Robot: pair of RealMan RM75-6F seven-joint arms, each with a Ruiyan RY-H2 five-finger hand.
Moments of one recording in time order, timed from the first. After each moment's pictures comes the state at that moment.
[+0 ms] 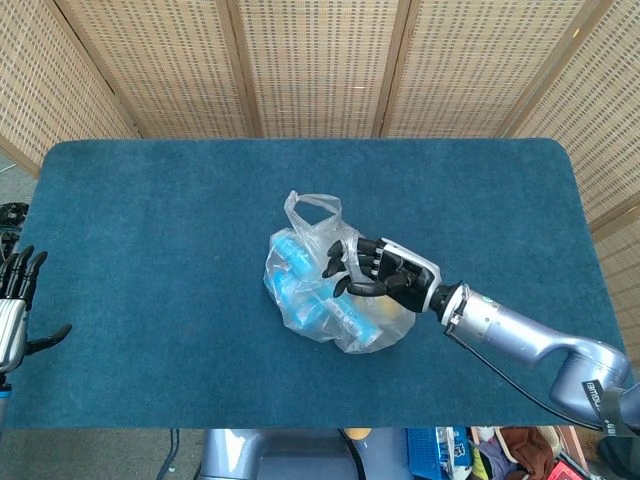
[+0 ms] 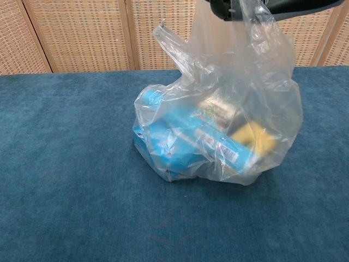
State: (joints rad) left arm -0.13 -1.15 -0.11 -1.62 1.43 1.50 0.13; right arm 1.04 -0.86 0.07 -1.81 -1.69 0.82 2.35
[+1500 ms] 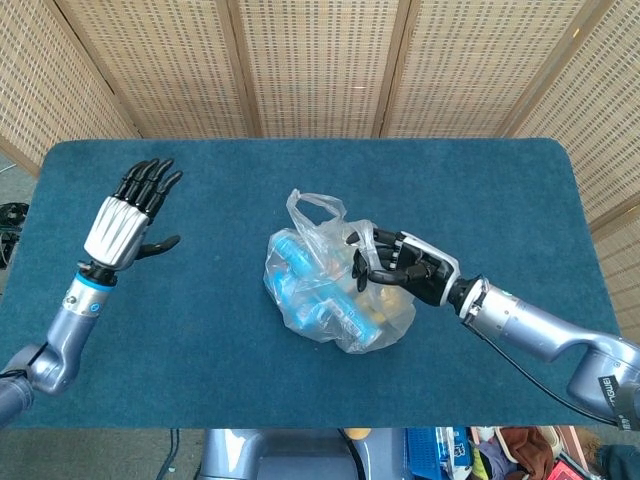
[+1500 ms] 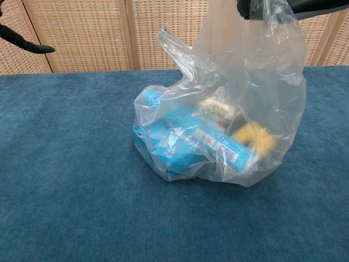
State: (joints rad) left arm -0.66 -1.53 -0.25 -0.93 1.68 1.41 -0.22; right arm 1.06 -0.84 -0.02 -1.73 -1.74 0.88 2.46
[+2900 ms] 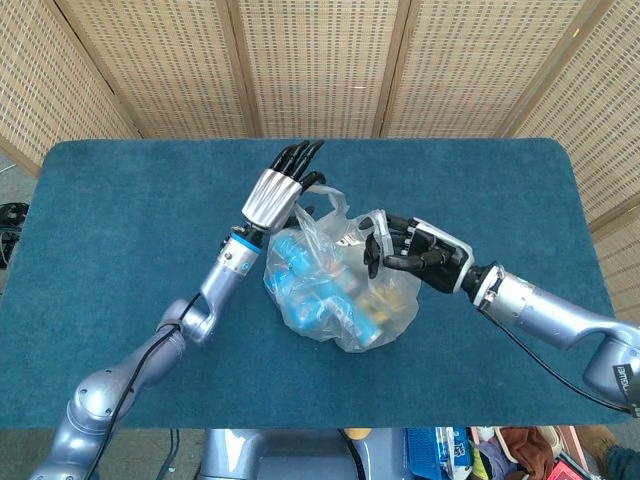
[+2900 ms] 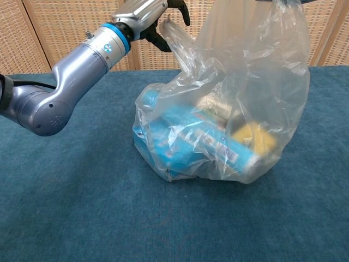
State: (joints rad) left arm -1.18 -2.03 -0.35 -0.44 1.46 1.11 -0.25; right arm 1.09 -0.82 -0.07 -1.64 -1.79 0.96 2.58
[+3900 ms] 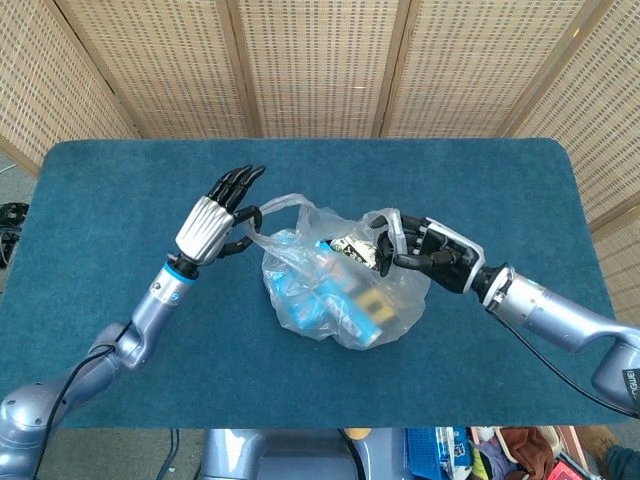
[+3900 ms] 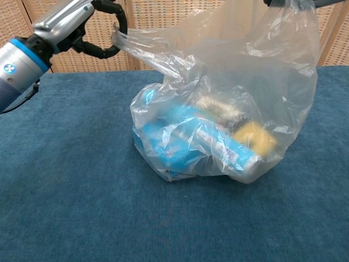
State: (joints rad) left arm -0.87 -1.80 -0.12 -0.68 1.59 1.47 -0.42; right arm 1.08 -0.81 -0.10 -1.65 -1.76 0.95 2.54
